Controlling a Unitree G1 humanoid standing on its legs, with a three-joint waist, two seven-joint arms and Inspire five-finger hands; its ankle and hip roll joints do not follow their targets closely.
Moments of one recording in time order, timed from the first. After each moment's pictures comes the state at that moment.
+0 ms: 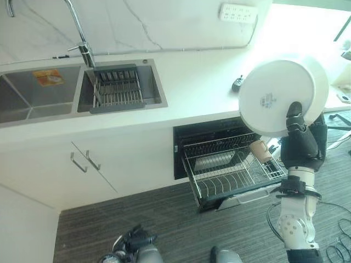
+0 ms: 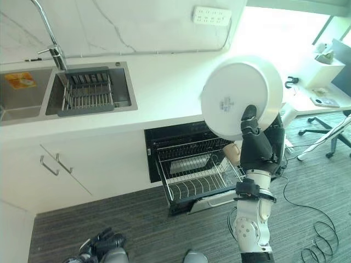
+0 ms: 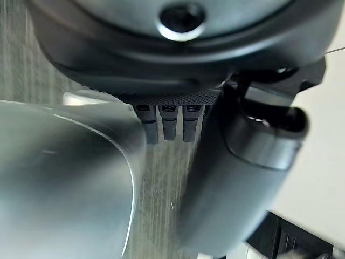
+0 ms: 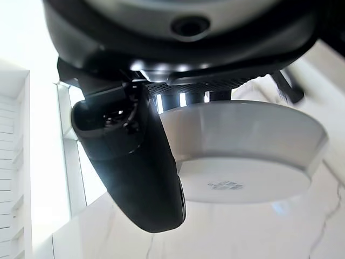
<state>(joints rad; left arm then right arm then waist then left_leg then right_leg) -0.03 0.22 -0.03 1.28 -0.42 -0.10 -0.19 -0.05 -0.34 -0.04 -0.15 0.89 -0.39 -0.04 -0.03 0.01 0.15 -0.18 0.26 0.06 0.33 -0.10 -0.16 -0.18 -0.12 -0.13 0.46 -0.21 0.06</state>
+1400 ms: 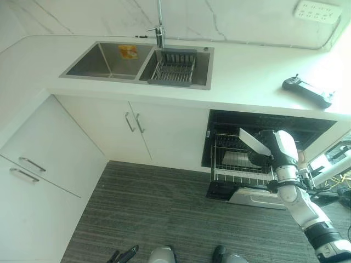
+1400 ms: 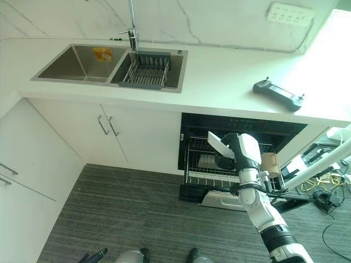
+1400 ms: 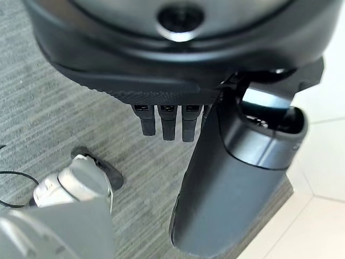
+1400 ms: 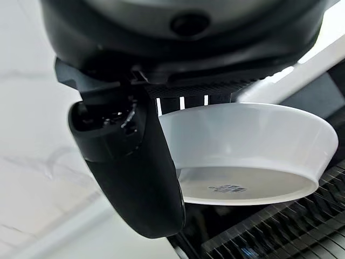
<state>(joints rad) 0.11 0.20 0.22 1.16 -0.68 -0.07 0.01 -0.25 -0.62 0.28 0.49 -0.35 -0.13 -0.43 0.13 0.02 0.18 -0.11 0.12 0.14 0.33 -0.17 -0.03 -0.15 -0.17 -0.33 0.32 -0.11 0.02</state>
